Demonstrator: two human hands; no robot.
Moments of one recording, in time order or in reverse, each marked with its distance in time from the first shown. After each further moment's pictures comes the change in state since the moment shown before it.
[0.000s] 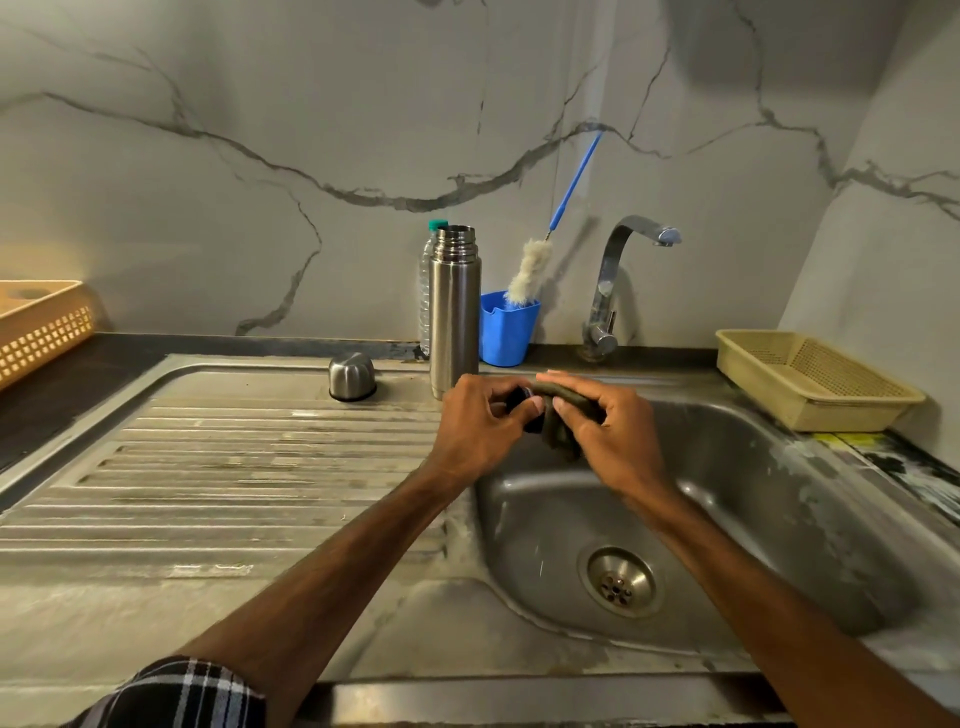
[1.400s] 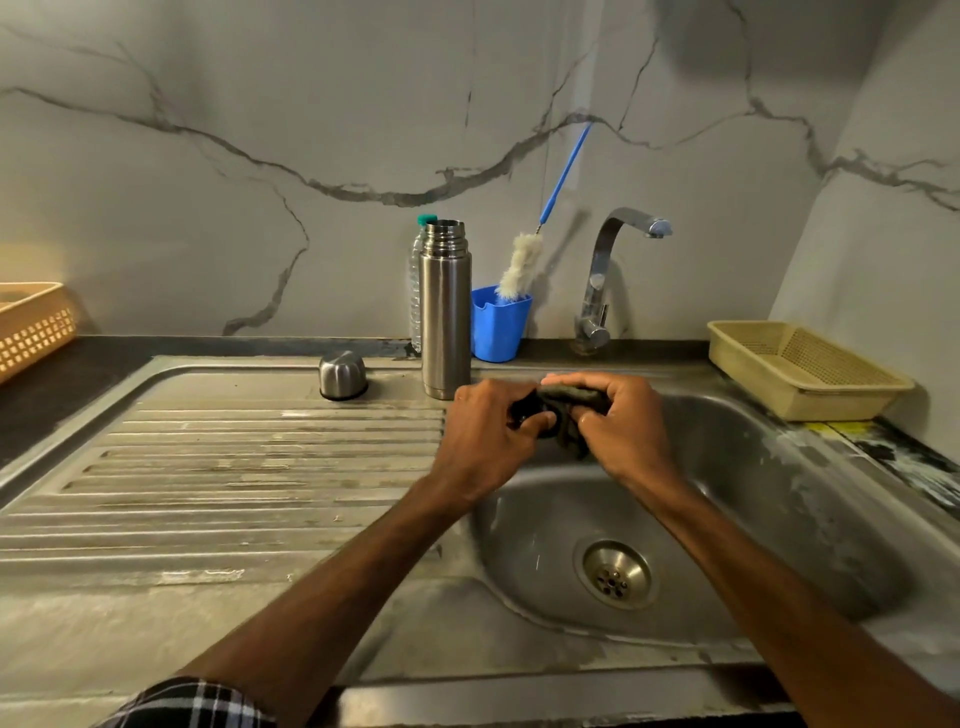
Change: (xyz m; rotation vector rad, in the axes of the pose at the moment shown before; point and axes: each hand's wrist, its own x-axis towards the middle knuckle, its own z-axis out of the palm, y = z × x) left_hand -0.006 0.003 0.010 0.262 -0.038 0.145; right_hand 0.000 -0.011 -0.009 0.083 0.016 0.193
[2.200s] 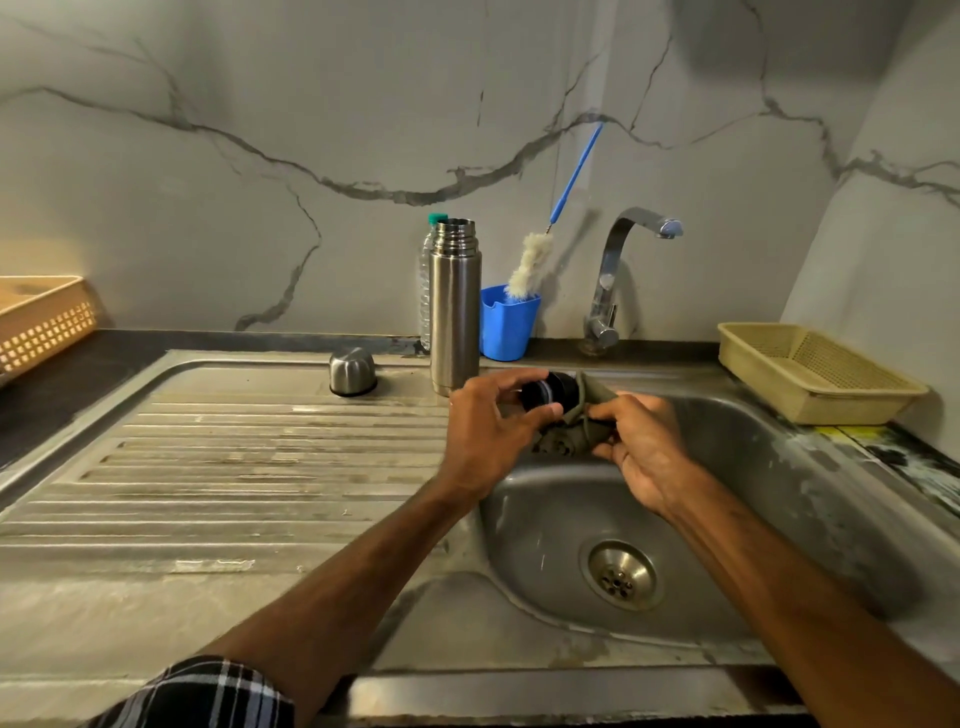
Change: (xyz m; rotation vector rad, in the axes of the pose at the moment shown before) left_hand -0.004 -0.007 0.006 -0.308 0.171 -0.102; right_hand 0.005 0.009 0.000 0.575 0.090 0.528
